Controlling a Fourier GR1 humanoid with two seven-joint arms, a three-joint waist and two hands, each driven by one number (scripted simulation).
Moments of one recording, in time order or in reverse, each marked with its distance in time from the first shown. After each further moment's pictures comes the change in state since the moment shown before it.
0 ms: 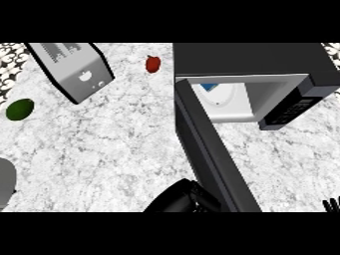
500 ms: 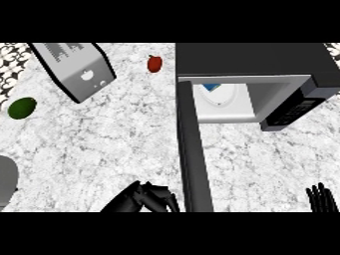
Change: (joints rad) left arm 0.237 0.051 0.211 -0.278 0.055 -0.174 0.039; right arm -0.134 0.054 -0.035 0.159 0.075 -0.036 -0.005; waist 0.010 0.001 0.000
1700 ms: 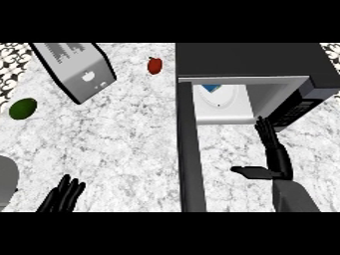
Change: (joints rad) left arm 0.483 0.082 0.180 -0.385 0.097 0.132 -0.204; right arm -0.701 0.053 -0.118 0.664 0.190 -0.221 -0.041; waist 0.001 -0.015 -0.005
